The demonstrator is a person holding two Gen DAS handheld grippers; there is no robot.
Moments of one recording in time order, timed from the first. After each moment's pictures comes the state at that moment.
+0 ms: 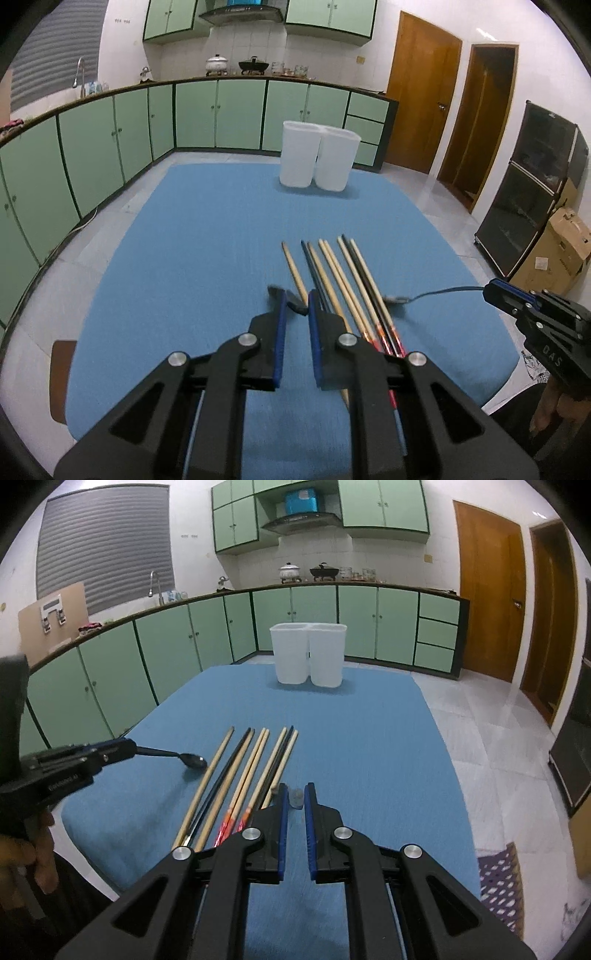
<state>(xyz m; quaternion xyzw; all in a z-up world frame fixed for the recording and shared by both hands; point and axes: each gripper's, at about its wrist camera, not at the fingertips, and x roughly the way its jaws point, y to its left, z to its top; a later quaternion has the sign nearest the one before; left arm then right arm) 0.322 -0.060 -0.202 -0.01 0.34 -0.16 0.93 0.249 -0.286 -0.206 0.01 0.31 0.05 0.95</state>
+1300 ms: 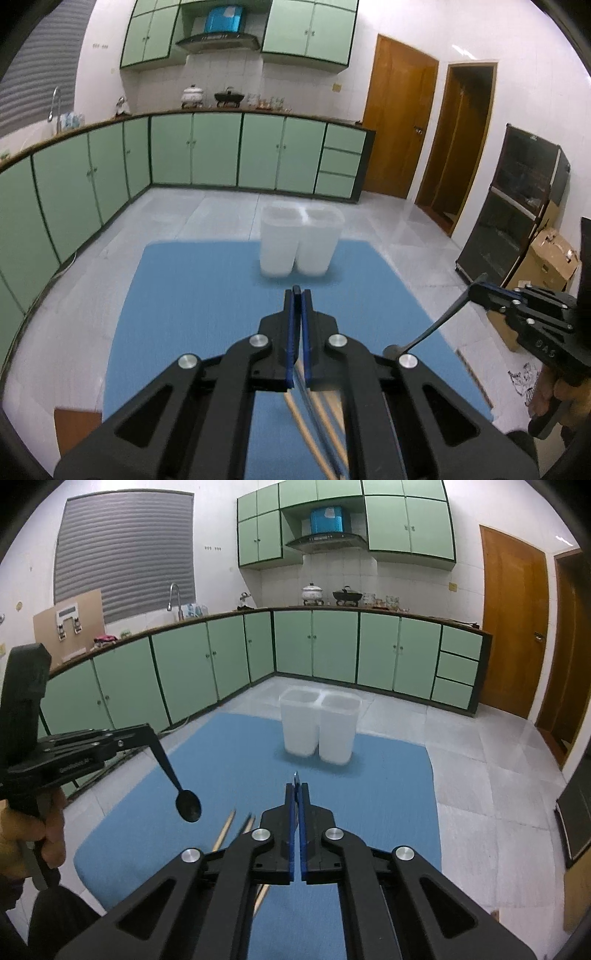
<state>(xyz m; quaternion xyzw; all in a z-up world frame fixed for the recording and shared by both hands) 0.412 -0.077 -0.106 -0.01 0.28 -0.22 0.93 0.338 -0.301 -0.105 -0.01 0.27 0.09 0.96</state>
